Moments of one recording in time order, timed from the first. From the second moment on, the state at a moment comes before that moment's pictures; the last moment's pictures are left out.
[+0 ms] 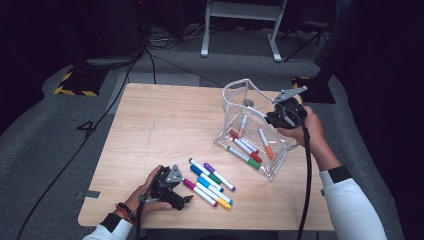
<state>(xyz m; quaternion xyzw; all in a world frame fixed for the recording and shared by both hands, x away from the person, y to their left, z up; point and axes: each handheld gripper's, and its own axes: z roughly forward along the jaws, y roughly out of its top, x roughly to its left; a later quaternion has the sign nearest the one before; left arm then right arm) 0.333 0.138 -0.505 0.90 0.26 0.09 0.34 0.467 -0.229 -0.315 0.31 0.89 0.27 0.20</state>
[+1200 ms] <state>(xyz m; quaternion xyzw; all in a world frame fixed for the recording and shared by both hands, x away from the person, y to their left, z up) 0.333 0.138 -0.505 0.90 0.26 0.09 0.34 0.409 -0.247 -0.287 0.27 0.86 0.39 0.18</state>
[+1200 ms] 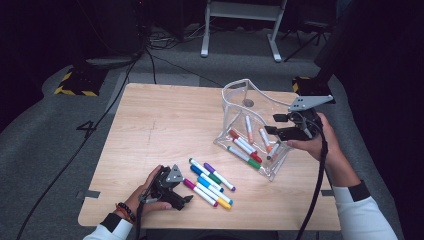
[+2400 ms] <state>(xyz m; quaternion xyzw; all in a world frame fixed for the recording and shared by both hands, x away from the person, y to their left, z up) 0.332 0.138 -0.505 0.90 0.27 0.09 0.34 0.369 -0.144 -0.451 0.18 0.90 0.38 0.11</state>
